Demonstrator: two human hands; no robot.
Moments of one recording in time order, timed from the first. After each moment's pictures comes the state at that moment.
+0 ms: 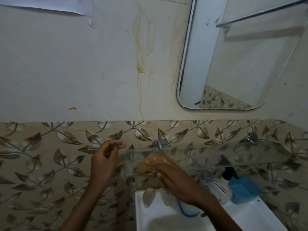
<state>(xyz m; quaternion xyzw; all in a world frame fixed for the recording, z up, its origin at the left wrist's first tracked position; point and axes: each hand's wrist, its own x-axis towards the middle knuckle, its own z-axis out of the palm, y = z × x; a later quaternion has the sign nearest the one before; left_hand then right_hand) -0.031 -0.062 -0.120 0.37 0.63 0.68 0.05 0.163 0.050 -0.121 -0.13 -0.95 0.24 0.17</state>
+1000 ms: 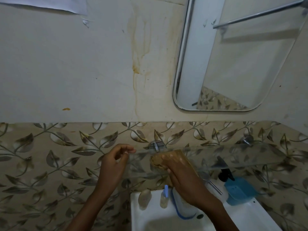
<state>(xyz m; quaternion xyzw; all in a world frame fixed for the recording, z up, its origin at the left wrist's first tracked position) -0.009 -0.044 -0.120 0.41 0.63 0.65 0.09 0.181 0.066 -0.120 -0.23 -0.94 0.14 0.21</state>
